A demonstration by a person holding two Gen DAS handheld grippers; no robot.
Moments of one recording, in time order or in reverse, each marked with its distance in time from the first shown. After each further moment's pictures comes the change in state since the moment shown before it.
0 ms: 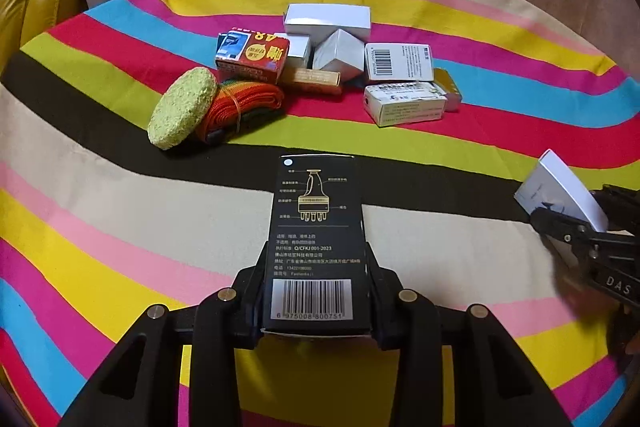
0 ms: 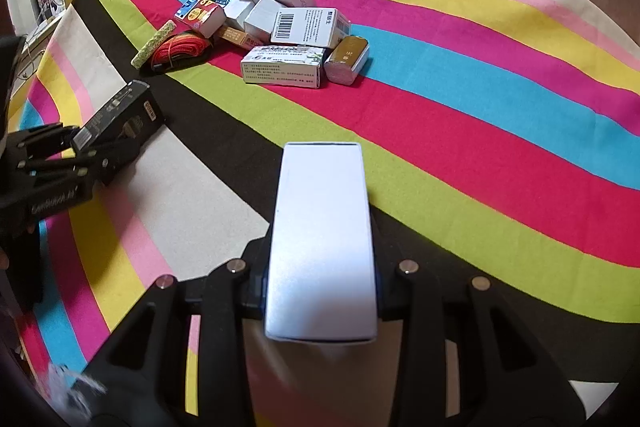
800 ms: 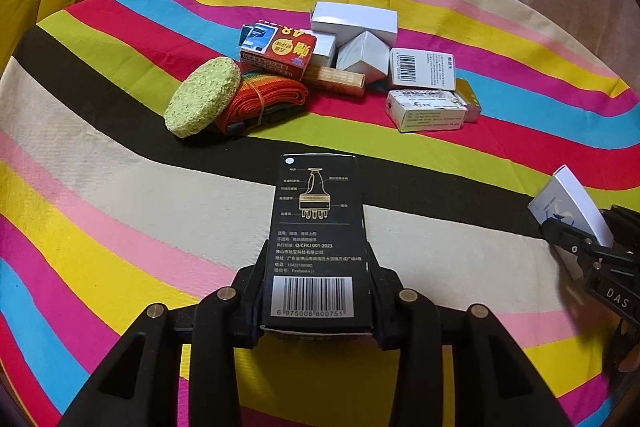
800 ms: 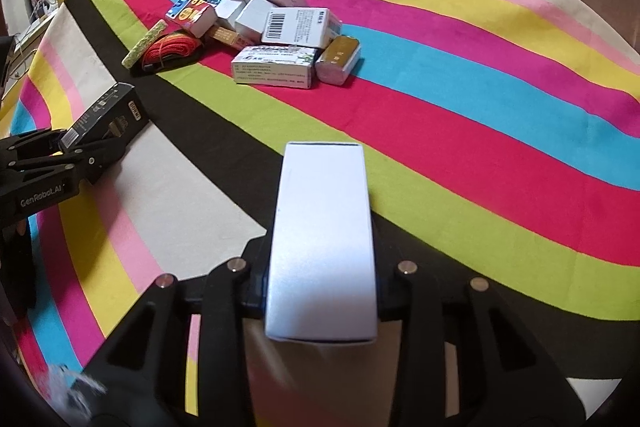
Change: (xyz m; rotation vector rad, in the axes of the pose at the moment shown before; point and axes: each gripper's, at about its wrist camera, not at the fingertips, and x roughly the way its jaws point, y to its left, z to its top) left arm 0.006 0.010 0.000 -0.057 0.001 0.031; right arm 0.002 -0.002 0.001 0.012 0.002 -0.049
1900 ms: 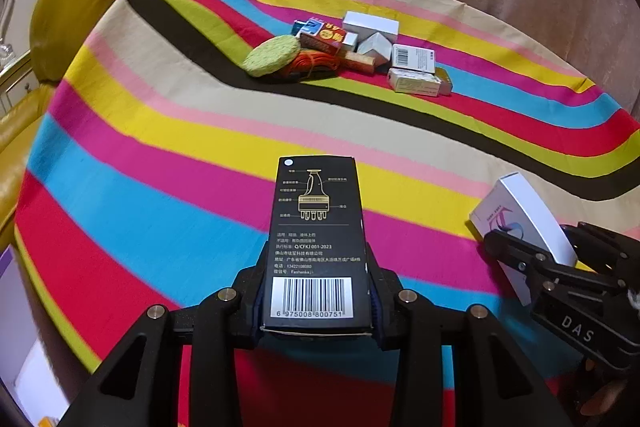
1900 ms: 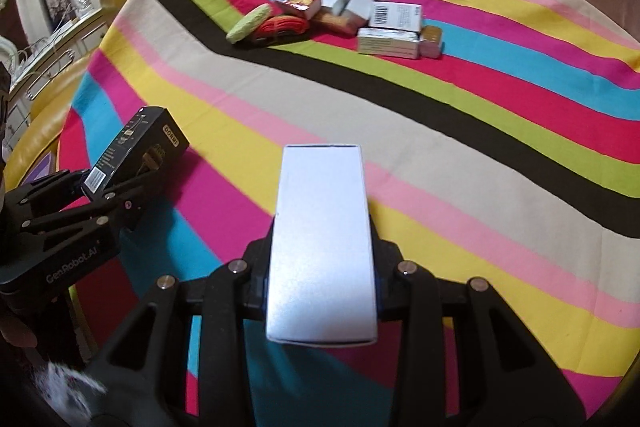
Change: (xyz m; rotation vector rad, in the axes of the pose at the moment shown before) left arm -0.105 0.035 -0.100 -0.090 -0.044 -0.006; right arm -0.070 0.108 -0.069 0.010 -0.029 0.107
